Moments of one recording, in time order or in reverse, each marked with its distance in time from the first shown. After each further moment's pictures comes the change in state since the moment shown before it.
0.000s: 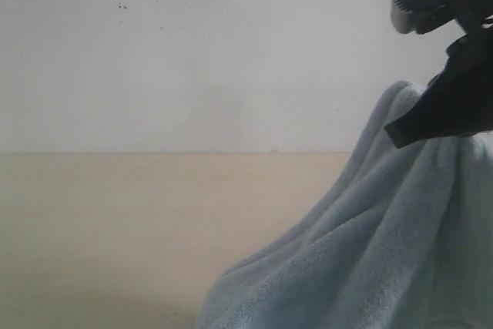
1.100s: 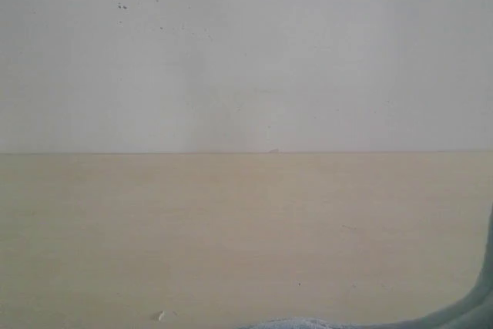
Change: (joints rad) left arm 0.000 0.000 0.000 -0.132 -0.034 -0.102; right arm 0.000 -0.289 0.231 0.020 0.328 -0.169
